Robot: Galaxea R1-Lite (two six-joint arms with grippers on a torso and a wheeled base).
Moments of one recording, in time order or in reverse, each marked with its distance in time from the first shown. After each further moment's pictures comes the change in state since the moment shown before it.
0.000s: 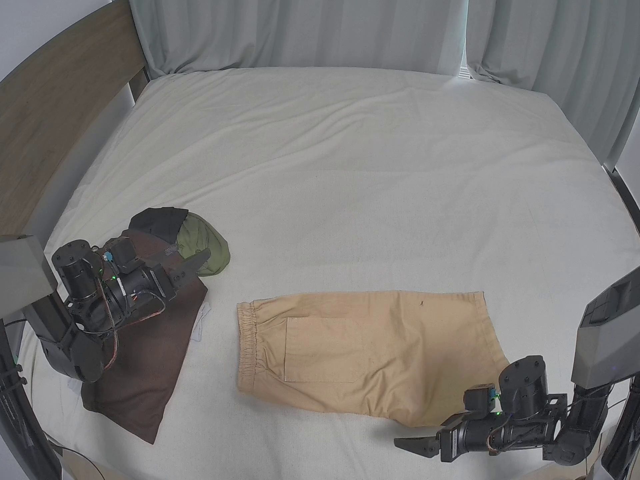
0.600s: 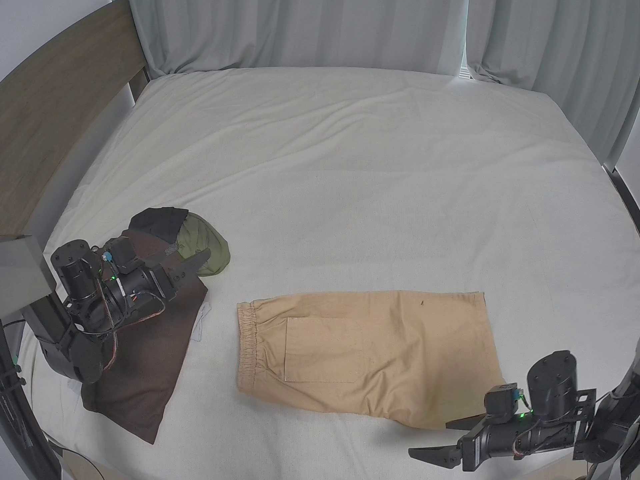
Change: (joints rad) left arm -0.004 -0.011 0.009 0.000 0.000 0.000; right arm 0.048 -0.294 0.000 0.308 -0.021 -0.031
